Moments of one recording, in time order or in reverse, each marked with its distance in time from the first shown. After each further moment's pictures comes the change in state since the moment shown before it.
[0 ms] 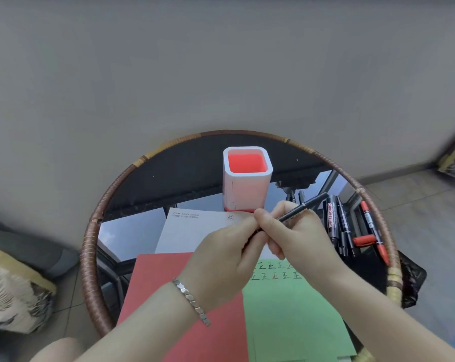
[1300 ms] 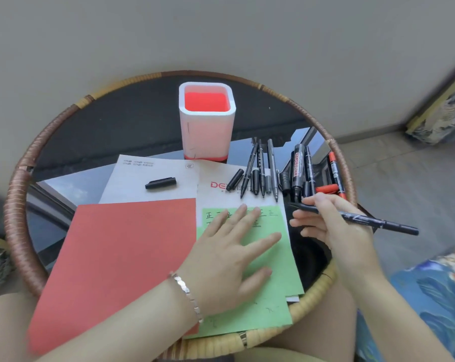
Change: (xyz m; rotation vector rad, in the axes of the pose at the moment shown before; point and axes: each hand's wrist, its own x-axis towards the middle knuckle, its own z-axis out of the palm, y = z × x) left_hand -0.038 0.003 0.086 0.467 -0.366 0.005; right_hand -0.055 0.054 -0.085 0.075 0.384 0.173
